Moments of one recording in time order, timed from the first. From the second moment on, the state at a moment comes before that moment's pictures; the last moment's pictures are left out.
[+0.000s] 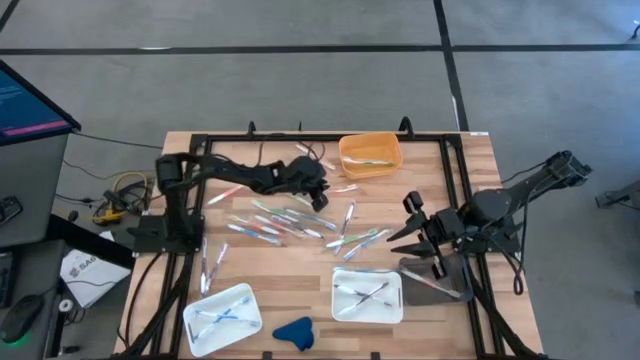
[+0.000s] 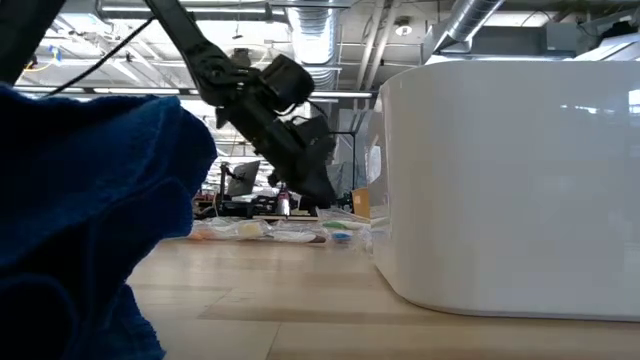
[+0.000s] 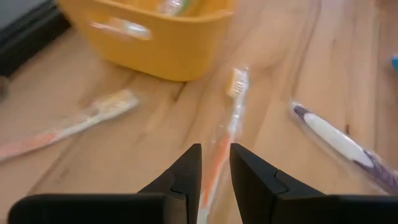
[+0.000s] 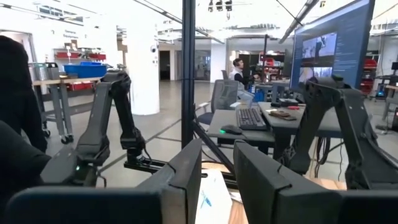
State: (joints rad) left arm 0.29 1.89 1.00 0.21 -0.09 -0.12; right arm 0.50 0.91 0.78 0.27 0.18 -0.03
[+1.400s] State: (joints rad) left arm 0.20 2.00 1.03 0.18 -0.16 -0.09; right arm 0.50 0.91 0.78 0.26 0.18 -0.03
